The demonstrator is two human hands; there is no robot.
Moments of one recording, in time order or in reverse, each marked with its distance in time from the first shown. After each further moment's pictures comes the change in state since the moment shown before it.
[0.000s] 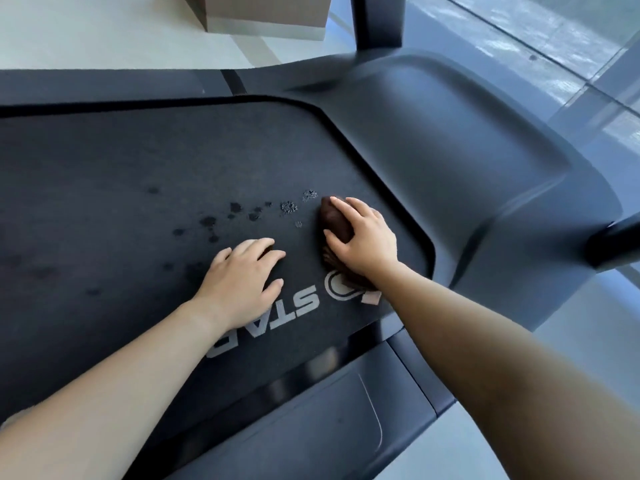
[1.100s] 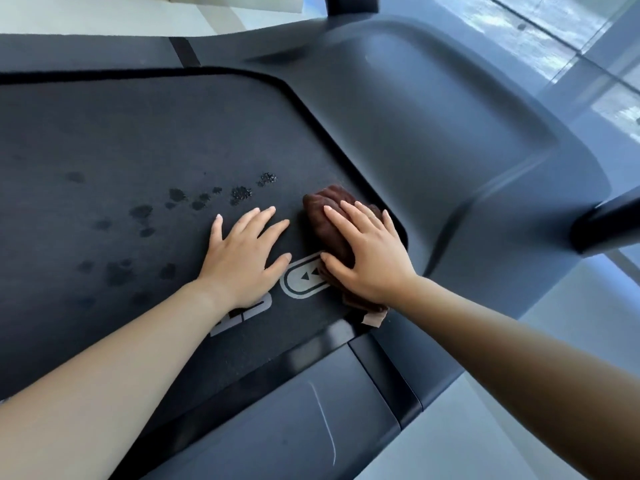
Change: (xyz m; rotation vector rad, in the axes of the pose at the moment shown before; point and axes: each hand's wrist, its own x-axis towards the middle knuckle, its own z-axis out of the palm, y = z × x) left_hand 0.060 0.047 0.035 -0.041 0.085 -0.004; right_hand -0.036 0.059 -0.033 -0.151 -0.112 -0.223
